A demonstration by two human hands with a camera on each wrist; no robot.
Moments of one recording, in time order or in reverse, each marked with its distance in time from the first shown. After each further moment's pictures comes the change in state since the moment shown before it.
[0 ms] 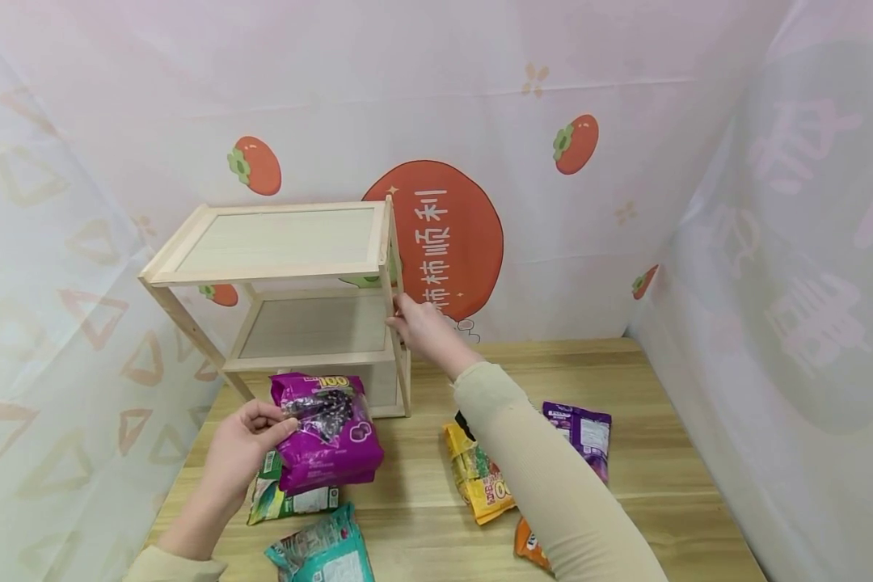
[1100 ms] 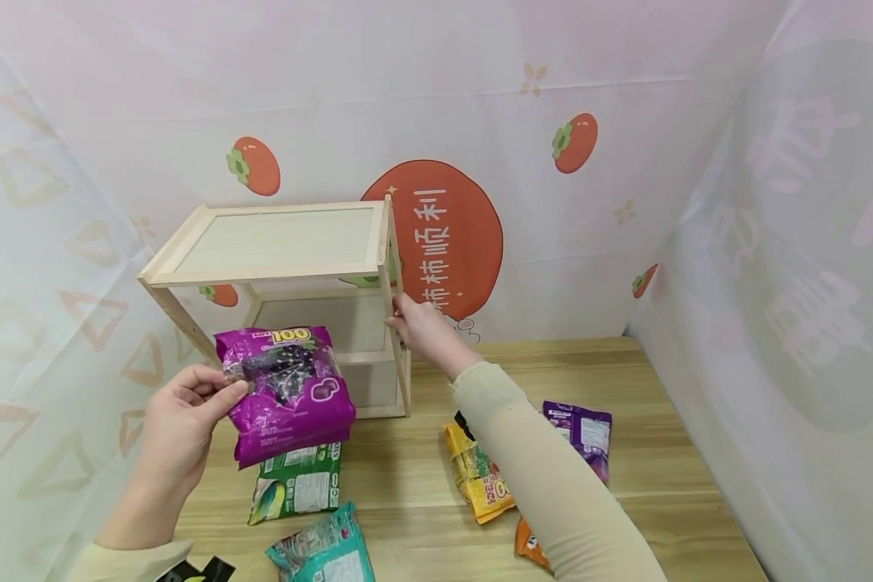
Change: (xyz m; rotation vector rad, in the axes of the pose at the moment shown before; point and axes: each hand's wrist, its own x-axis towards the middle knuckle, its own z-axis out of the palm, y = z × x) left_hand -0.006 0.055 -0.035 -0.248 0.113 0.294; right_hand -0.001 0.002 0.002 -0.009 0.023 -0.050
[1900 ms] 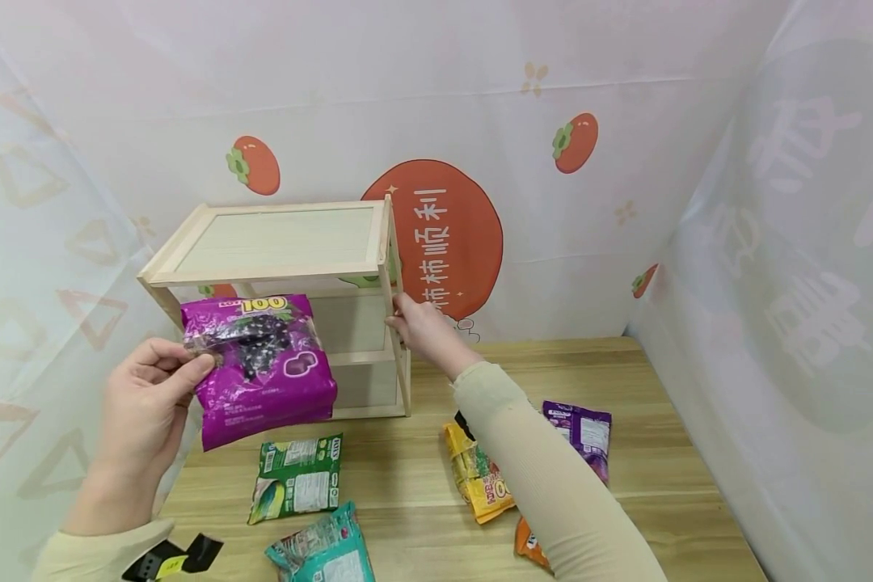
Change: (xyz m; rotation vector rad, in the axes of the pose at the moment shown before) left_hand 0.013 0.034 -0.007 -0.339 -0.019 0.159; right_hand 0.000 -0.001 -0.001 0.030 -0.010 0.026
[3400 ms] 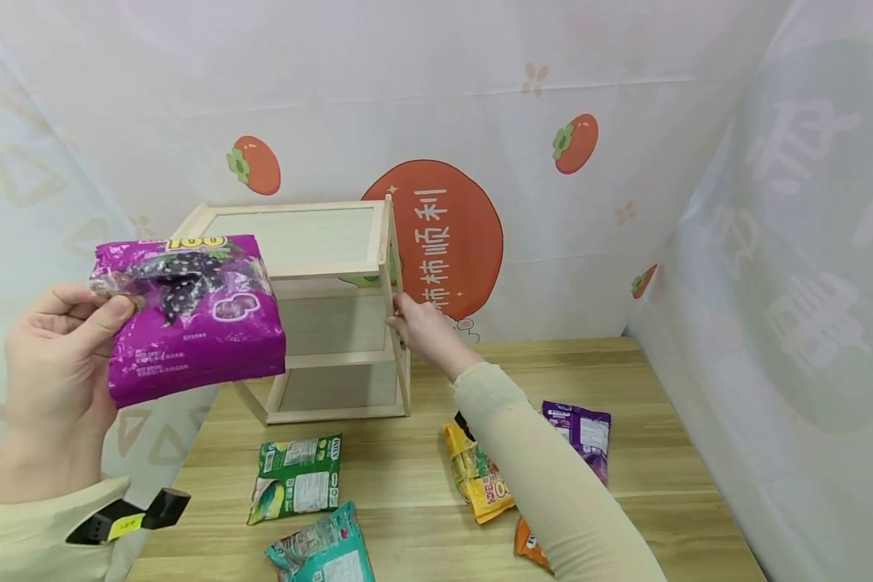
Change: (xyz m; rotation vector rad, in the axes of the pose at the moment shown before) left_hand 0.042 0.055 -0.005 -0.466 0.033 0.122; right_hand 0.000 0.000 0.001 0.027 -0.008 0.005
